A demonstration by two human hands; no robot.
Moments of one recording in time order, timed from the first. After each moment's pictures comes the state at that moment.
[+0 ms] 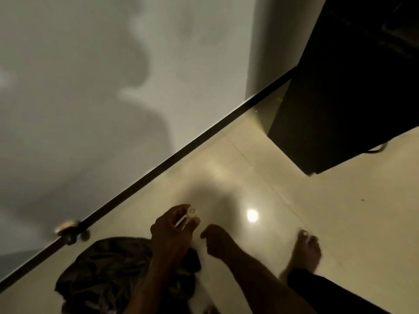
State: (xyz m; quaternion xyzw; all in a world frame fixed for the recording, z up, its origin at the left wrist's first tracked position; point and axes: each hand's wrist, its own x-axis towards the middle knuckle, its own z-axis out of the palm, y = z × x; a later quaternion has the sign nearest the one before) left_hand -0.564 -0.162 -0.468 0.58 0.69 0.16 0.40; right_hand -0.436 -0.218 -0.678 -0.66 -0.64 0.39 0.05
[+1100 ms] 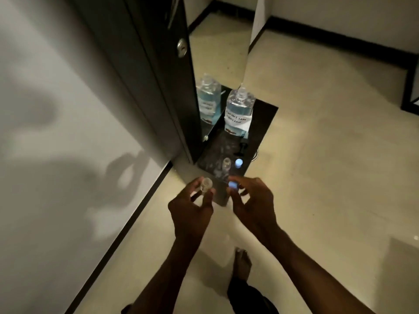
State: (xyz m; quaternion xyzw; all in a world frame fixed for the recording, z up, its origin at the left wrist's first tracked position) left_hand -0.189 -0.127 -0.163 0.71 0.47 0.27 0.45; right_hand -0.063 -0.230 -0.166 -0.81 -0.40 0.04 0.43
